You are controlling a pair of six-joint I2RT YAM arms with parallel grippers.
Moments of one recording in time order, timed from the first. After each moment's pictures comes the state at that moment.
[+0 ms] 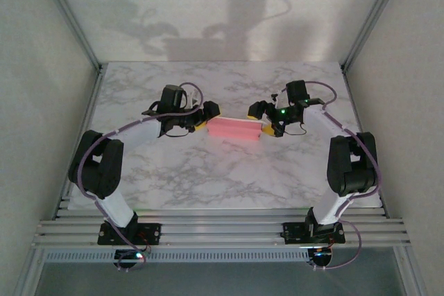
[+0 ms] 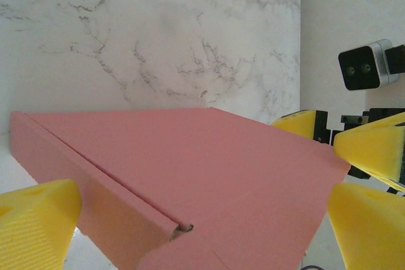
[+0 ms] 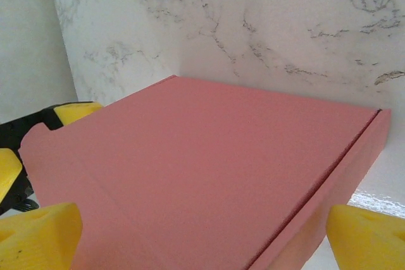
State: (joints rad) left arm -0.35 1.72 1.07 -0.05 0.64 -0.81; right arm 0.21 1.70 1.19 -0.57 -0.75 0.56
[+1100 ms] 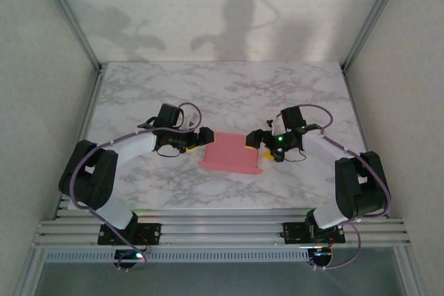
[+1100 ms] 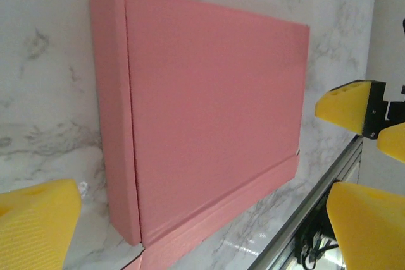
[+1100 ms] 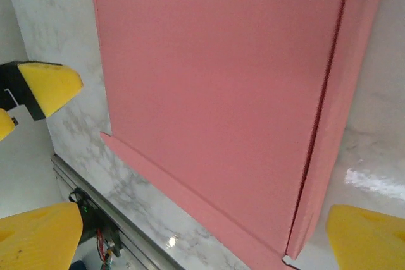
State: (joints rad) left arm -0.38 1.60 0.87 -0.22 0.65 -0.59; right arm 0.32 1.49 0.83 -0.48 -0.70 0.52
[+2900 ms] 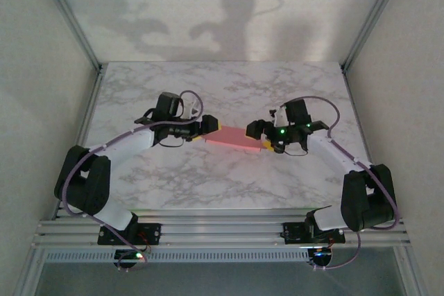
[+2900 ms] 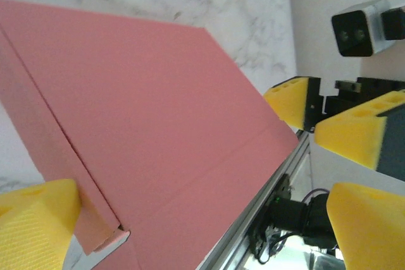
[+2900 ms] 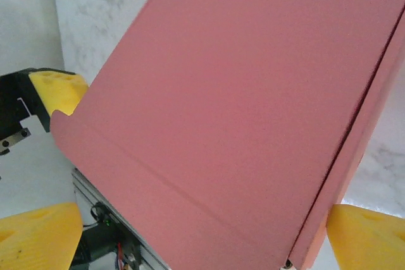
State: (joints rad) left arm -0.38 1.55 0.98 -0.17 0.75 -0.65; right arm 0.31 1.40 0.91 -0.48 -0.68 0.58
